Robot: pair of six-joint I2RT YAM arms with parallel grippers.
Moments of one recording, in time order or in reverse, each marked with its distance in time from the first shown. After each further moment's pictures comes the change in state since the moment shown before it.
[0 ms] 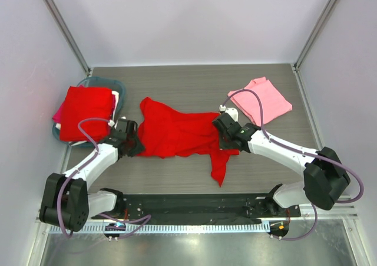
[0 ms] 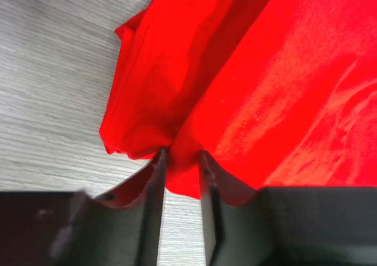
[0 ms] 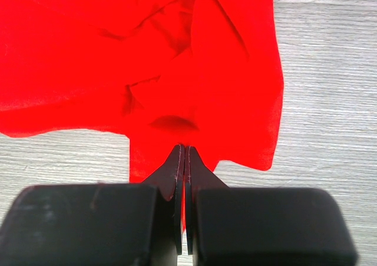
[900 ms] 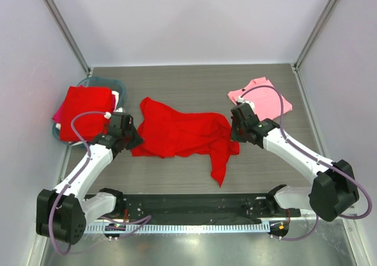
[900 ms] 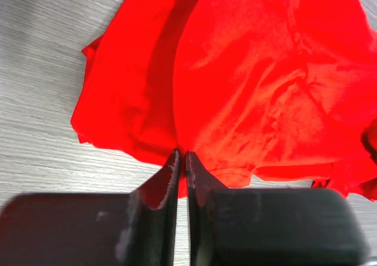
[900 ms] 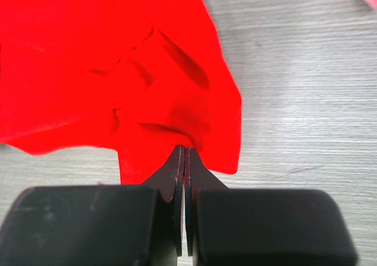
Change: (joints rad) left arm 0.000 -0.114 0.115 -0.108 0.045 0.004; right arm -0.204 -0.110 -0.002 -0.008 -0.117 -0.053
